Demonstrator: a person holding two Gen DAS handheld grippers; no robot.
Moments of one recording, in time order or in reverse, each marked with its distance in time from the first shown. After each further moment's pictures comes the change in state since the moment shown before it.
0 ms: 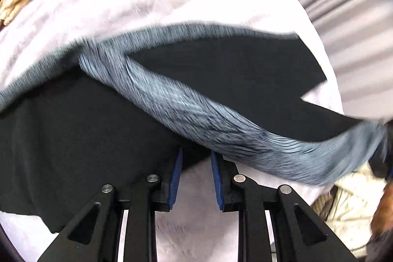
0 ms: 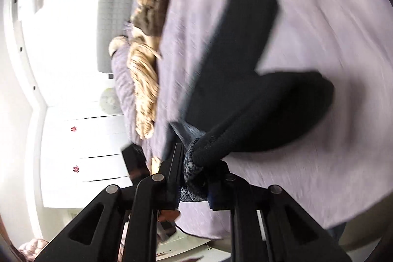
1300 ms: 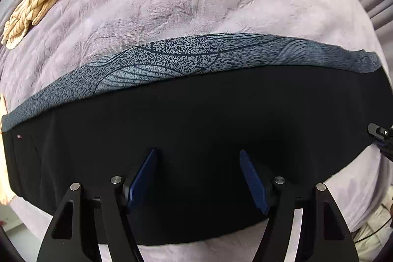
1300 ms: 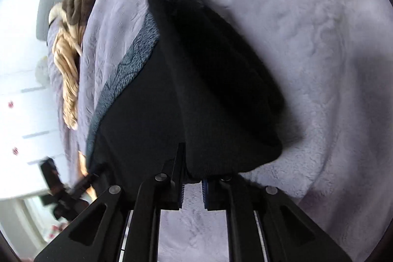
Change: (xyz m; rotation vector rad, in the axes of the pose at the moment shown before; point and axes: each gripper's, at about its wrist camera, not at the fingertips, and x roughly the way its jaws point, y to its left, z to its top) left arm 0.062 -0.026 0.056 -0.113 0.041 0.301; right arm 0.086 -0.066 0.156 -0.046 0.218 -0.408
